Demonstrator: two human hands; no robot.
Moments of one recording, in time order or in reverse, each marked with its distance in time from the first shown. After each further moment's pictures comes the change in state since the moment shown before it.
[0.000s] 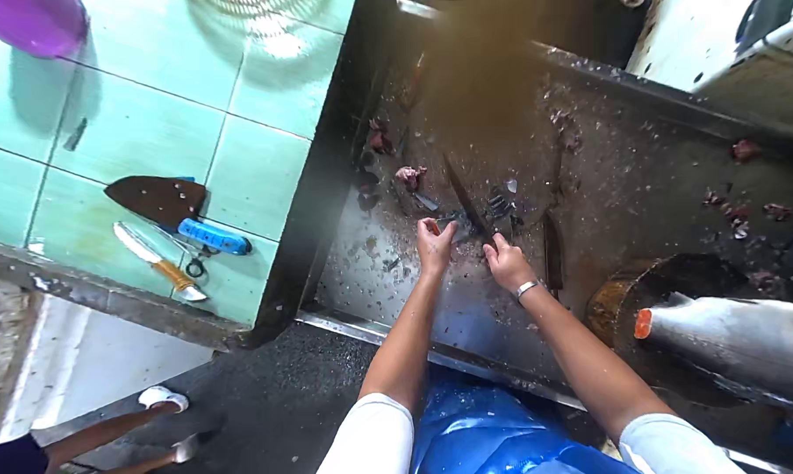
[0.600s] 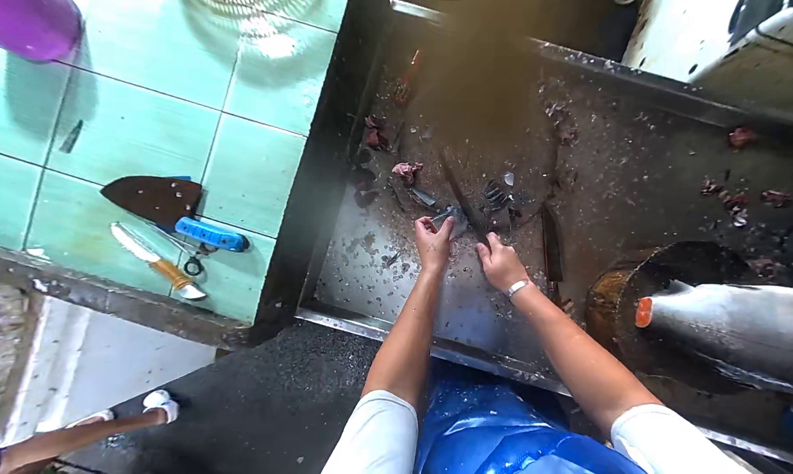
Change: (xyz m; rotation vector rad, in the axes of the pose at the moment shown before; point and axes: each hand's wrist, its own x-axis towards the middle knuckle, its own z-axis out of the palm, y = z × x) left_hand -0.006 -0.008 0.006 -0.214 0.009 -0.054; right_hand -0.013 -0.005 0.016 -0.021 0.109 -0.064
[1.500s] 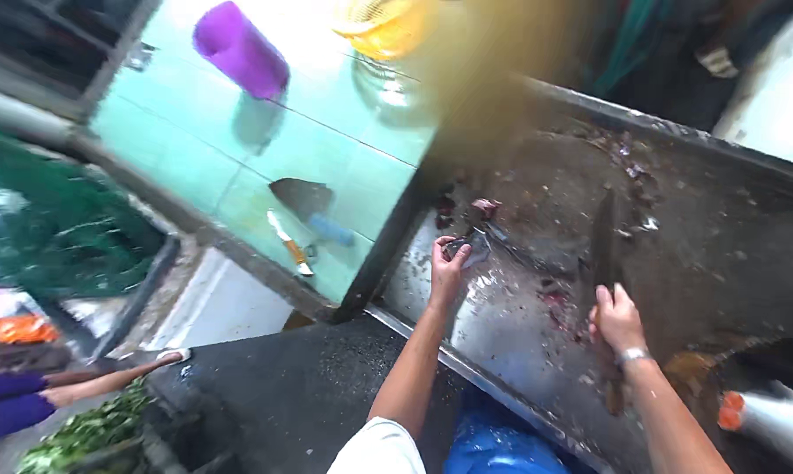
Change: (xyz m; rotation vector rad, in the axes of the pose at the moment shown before) left_hand -0.027 0.055 -0.123 -0.059 -0.057 0.263; right_hand -0.024 0.038 -0.059 0.429 0.010 0.217
